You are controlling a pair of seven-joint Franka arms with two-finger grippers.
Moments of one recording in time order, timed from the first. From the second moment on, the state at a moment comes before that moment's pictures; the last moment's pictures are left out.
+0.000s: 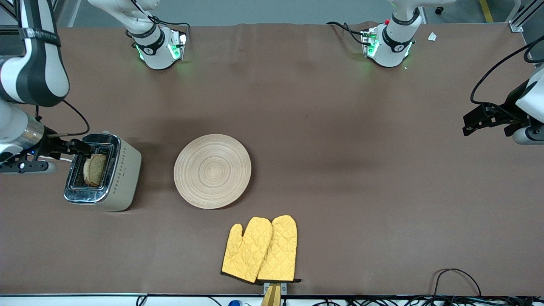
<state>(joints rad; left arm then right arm) -0.04 0.14 -0.06 -1.39 0.03 1.57 -0.04 -0.09 0.15 -0.04 -1.90 -0.04 2.05 -0.13</state>
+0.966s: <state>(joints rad) -0.04 0.14 -0.05 -1.39 0.03 1.57 -0.04 -0.09 0.21 -0.04 -1.92 0.02 2.07 -0.13</state>
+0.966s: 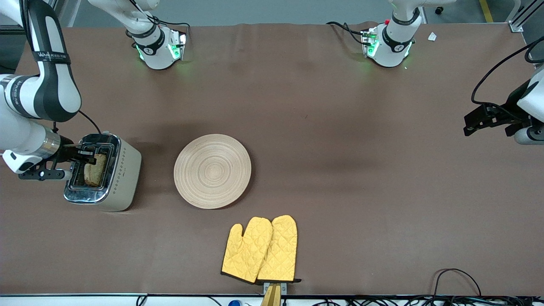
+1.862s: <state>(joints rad) -0.04 0.14 -0.05 -1.39 0.03 1.57 -0.04 0.07 0.11 -0.02 -1.73 0.06 1.81 -0.02</state>
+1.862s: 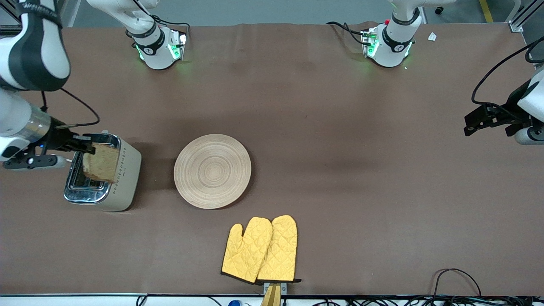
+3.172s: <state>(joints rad) -0.04 0.14 -0.05 -1.39 0.03 1.57 -0.04 0.48 0.38 -0.02 -1.90 0.21 2.38 0.39</state>
